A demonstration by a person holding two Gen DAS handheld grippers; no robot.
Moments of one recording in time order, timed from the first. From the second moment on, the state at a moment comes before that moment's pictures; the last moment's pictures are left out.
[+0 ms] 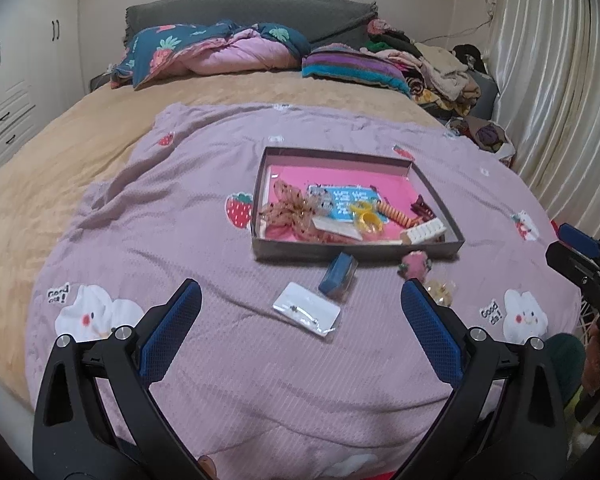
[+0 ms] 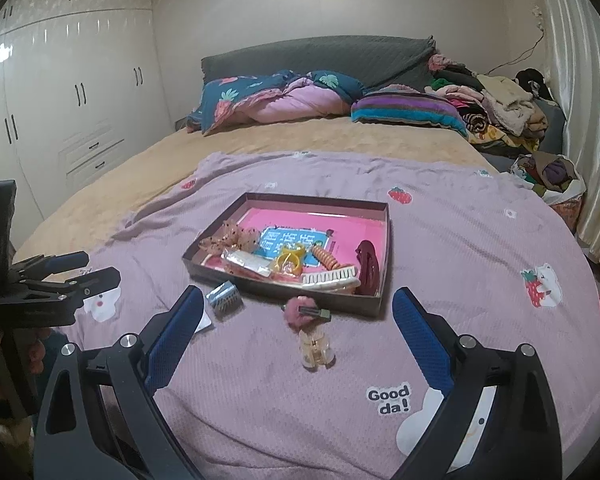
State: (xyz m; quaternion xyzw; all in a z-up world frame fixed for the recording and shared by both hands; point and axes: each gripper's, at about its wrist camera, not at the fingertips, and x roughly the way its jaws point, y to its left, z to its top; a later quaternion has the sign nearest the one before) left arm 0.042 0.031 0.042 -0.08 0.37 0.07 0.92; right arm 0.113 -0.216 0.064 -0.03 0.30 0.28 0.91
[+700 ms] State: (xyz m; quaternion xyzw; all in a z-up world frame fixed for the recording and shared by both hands) left arm 0.057 0.040 -0.006 -0.07 0.41 0.07 0.91; right arm 0.126 -0.197 0.011 -0.05 0.36 0.29 0.89
